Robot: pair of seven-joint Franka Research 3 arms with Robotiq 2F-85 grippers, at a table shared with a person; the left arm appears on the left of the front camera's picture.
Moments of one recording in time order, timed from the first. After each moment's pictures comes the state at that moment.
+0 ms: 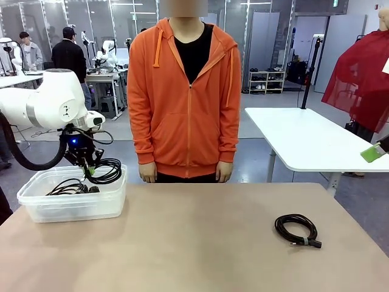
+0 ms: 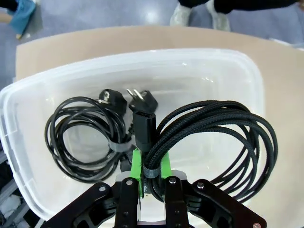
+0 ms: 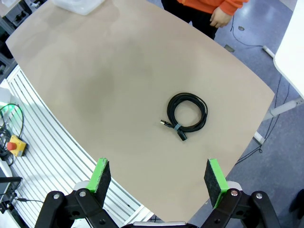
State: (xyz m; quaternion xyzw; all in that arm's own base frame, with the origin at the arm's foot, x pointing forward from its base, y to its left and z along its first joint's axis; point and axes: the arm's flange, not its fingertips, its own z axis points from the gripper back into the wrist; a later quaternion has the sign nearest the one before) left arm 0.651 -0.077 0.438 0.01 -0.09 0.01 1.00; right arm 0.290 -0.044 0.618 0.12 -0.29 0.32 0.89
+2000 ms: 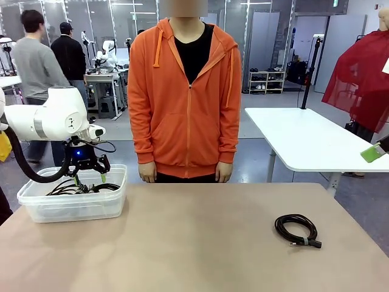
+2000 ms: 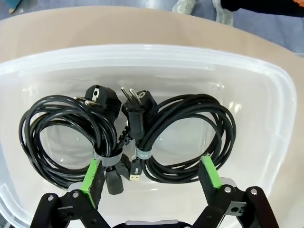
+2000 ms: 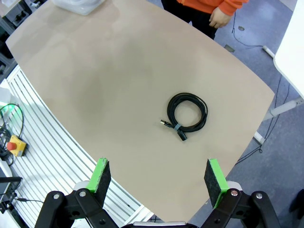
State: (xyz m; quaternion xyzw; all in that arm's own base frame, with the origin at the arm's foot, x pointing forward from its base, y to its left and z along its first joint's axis) left arm 0.661 -0.072 0.397 -0.01 -0.05 0.07 1.00; right arm 0.290 -0.044 0.618 0.12 -0.29 0.32 0.89
